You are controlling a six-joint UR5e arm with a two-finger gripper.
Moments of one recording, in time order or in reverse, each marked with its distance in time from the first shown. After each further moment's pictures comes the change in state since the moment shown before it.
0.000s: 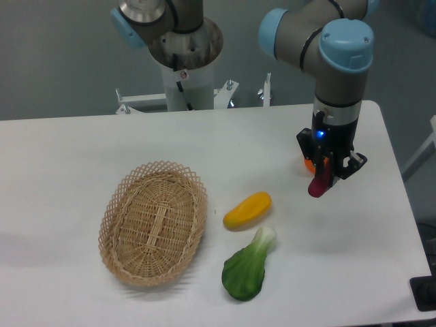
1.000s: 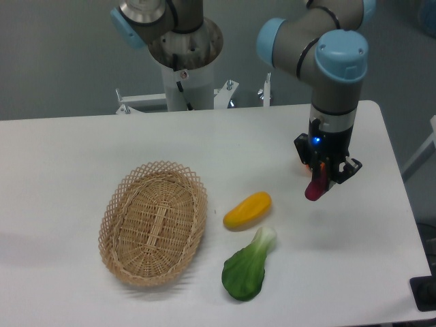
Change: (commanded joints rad) arm 0.000 -0.038 -0.135 0.204 0.014 0.012
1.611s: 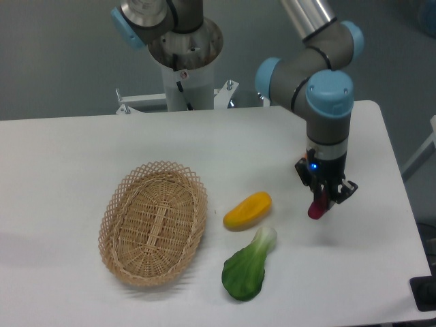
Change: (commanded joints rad) arm -0.003 -0.178 0.011 0.183 0.037 -0.107
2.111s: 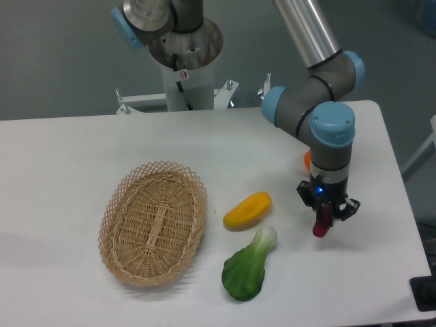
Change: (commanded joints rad) arm -0.002 -0.051 0.023 0.003 -0.009 -0.129
